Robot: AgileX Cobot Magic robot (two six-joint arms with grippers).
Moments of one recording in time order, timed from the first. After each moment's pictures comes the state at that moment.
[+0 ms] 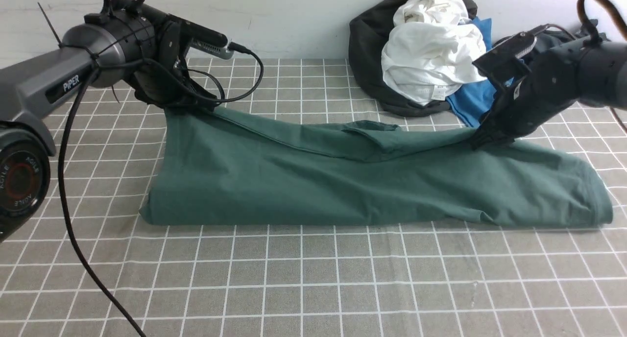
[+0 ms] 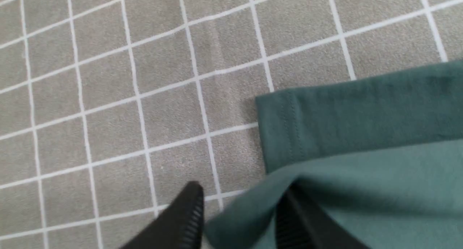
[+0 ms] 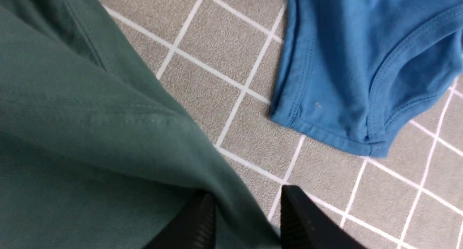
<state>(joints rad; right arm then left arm) 0.15 2.05 -1.56 -0.19 0.66 -0.27 -0.16 2.23 -1.93 0.30 0.80 -0.10</state>
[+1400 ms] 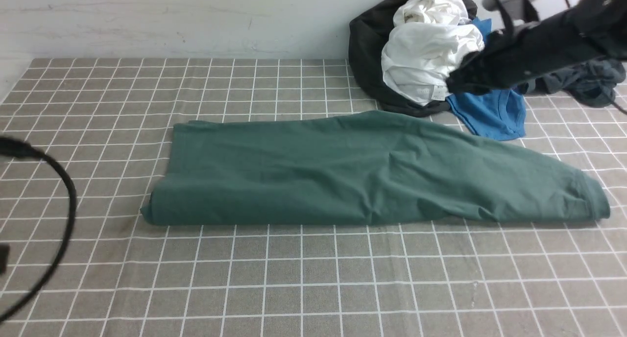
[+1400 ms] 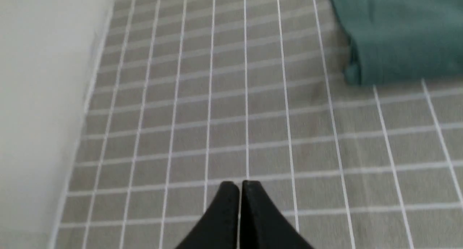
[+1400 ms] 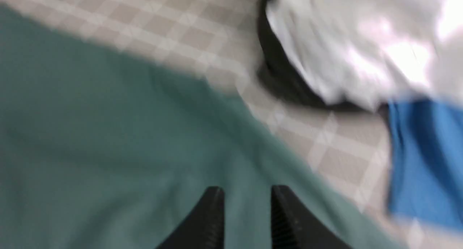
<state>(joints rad) 0.06 1.98 -1.66 0.48 0.83 -0.62 -0.16 0.75 -0.69 0.36 0.84 -0.21</state>
